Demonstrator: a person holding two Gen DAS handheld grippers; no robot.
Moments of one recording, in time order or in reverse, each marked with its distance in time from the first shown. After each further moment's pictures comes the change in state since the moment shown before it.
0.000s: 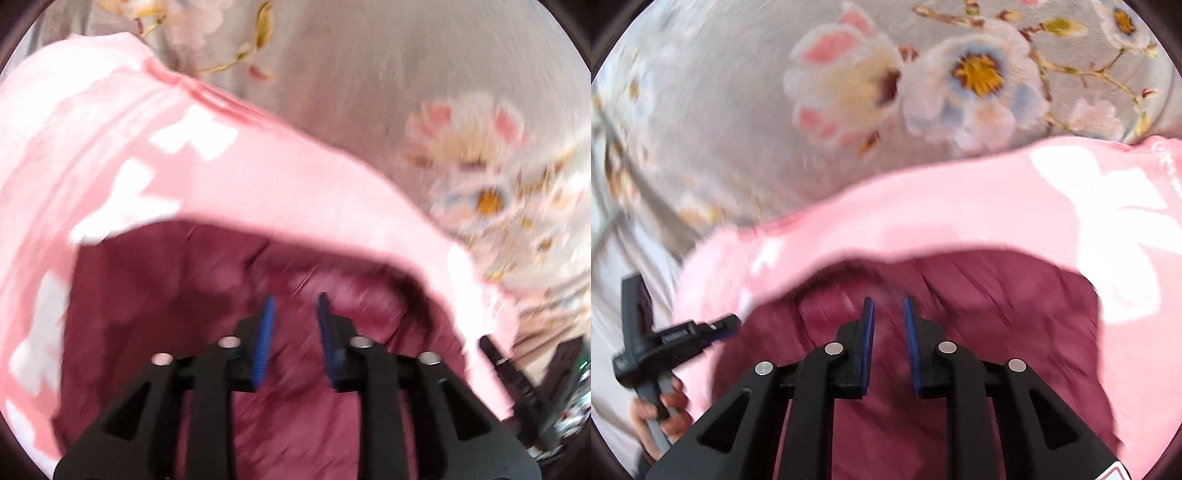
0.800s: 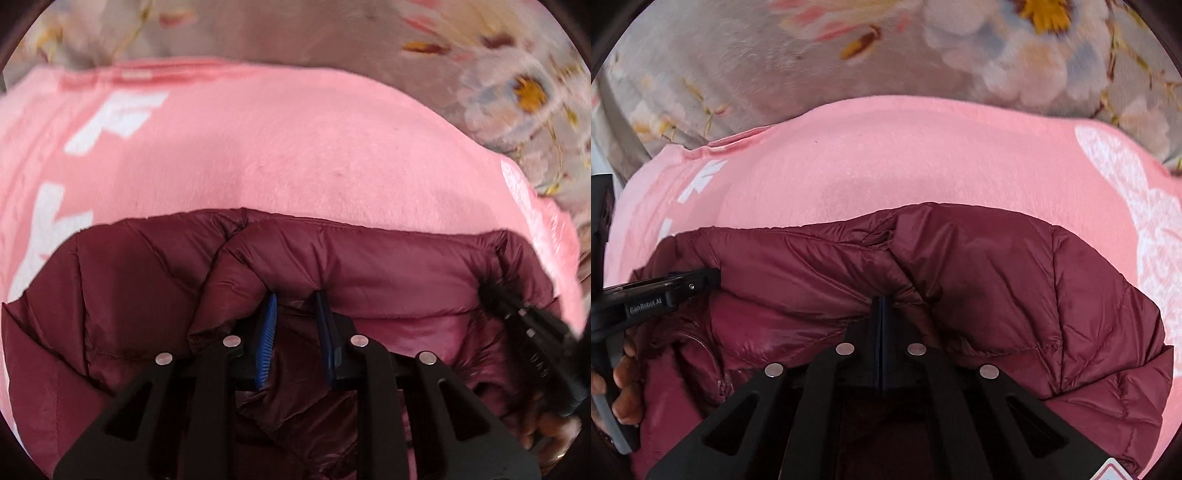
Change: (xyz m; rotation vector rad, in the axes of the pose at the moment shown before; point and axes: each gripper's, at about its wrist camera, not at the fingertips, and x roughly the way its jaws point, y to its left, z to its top) left arm 0.116 -0.023 -0.036 0.387 0.073 0.210; right arm 0.117 -0.004 -0.025 -0.272 0.152 -0.193
